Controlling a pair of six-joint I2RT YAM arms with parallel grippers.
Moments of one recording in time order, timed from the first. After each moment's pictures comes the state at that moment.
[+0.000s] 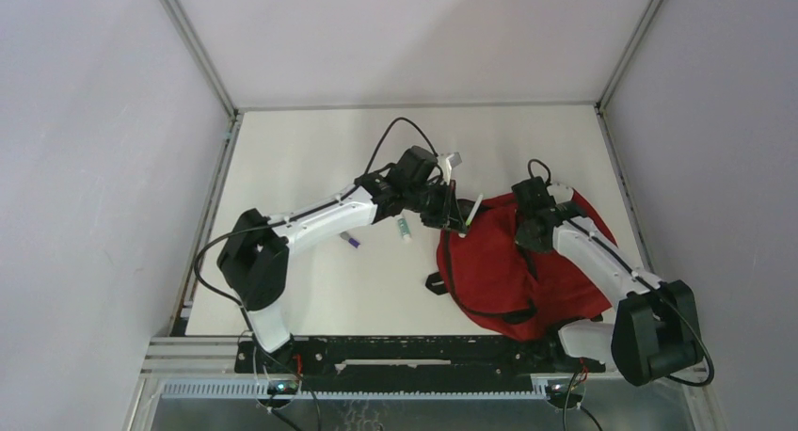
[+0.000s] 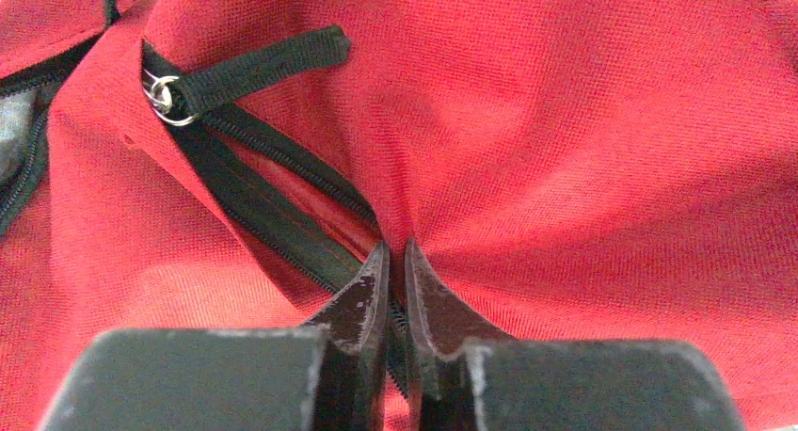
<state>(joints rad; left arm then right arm) -0.84 1.77 1.38 -0.34 0.45 -0.65 0.30 1.25 0.80 -0.77 0.35 0.73</state>
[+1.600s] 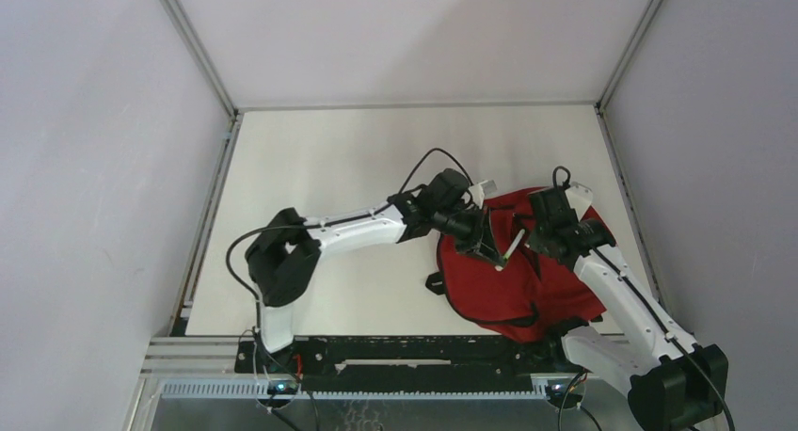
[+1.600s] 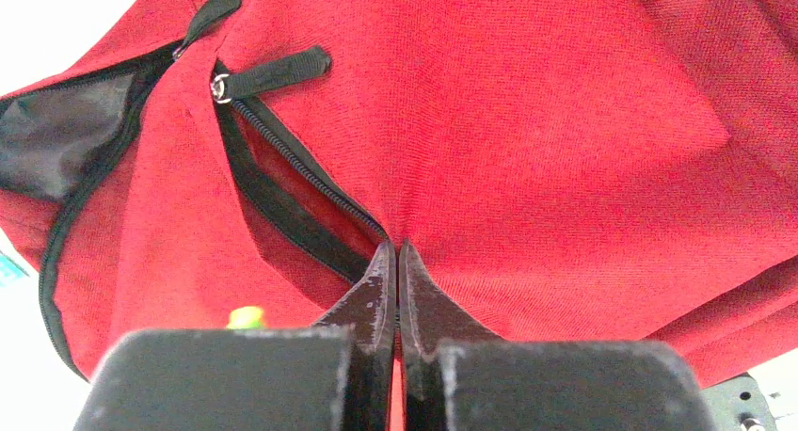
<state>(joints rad) -0.98 1.87 1.39 -0.16 0.65 -0.90 0.32 0.97 0.79 -0.88 0.38 0.74</state>
